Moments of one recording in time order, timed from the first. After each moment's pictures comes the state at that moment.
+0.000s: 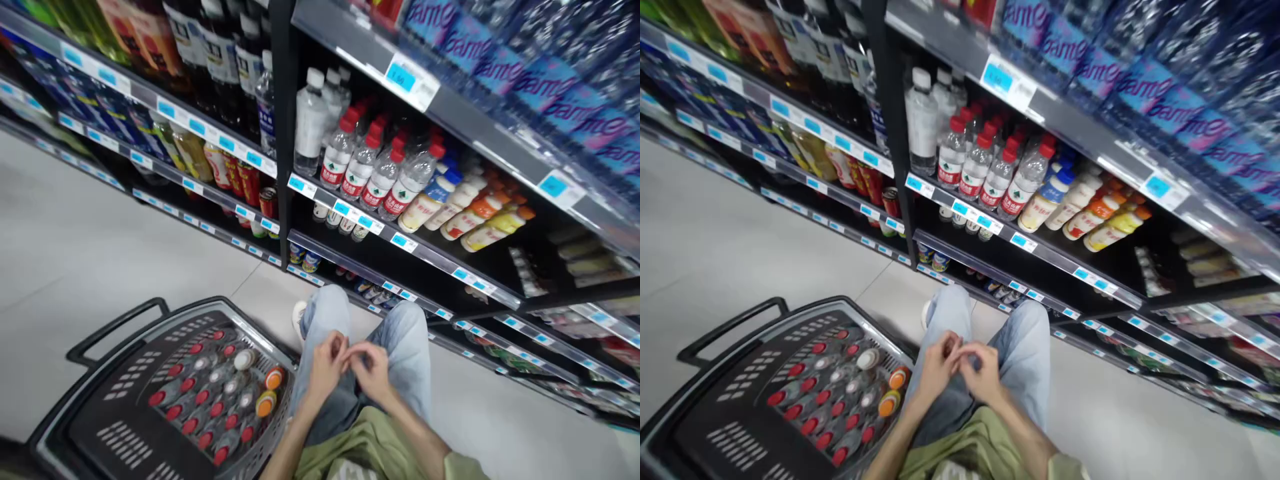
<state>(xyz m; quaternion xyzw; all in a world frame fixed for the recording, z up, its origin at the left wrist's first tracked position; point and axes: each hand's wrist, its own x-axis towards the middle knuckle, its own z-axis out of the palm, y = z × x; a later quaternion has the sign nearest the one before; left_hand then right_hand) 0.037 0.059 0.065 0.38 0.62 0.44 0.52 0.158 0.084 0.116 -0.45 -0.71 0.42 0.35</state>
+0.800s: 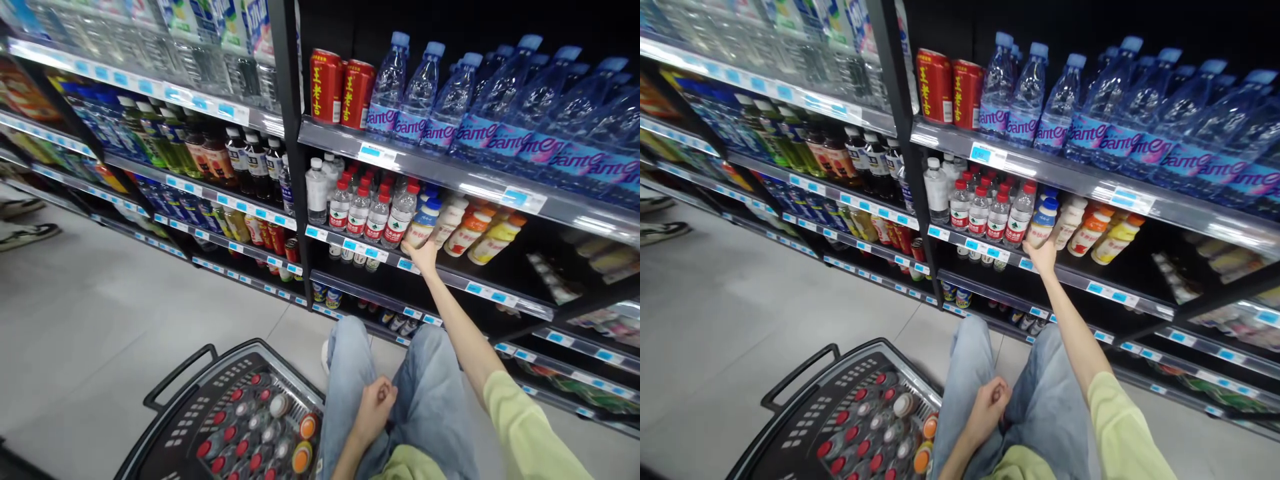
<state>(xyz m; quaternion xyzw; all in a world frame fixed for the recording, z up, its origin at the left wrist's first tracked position) 0.080 0.044 0.044 0.37 0.51 0.42 0.65 0.180 0.413 0.204 -0.68 -0.60 0.13 0.41</state>
